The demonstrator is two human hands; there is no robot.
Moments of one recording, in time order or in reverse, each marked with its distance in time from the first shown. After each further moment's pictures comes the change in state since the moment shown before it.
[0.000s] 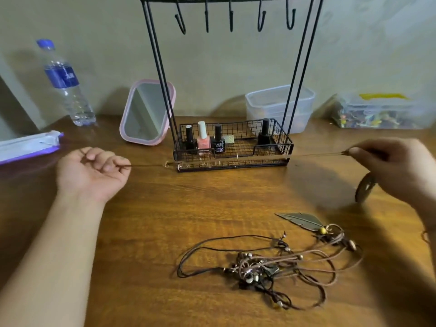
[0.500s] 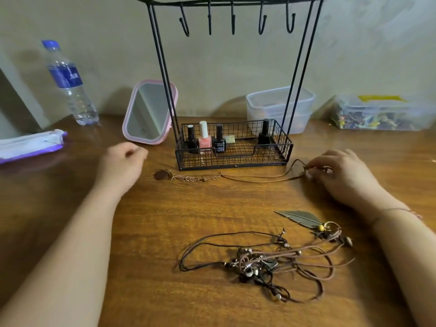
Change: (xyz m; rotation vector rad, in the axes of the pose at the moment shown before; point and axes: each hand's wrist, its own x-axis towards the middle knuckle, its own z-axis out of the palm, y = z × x) left_hand -0.002 -0.026 0.005 1.573 0.015 0.554; right_hand 0.003 -0.001 0.053 -0.327 -0.218 -0.152
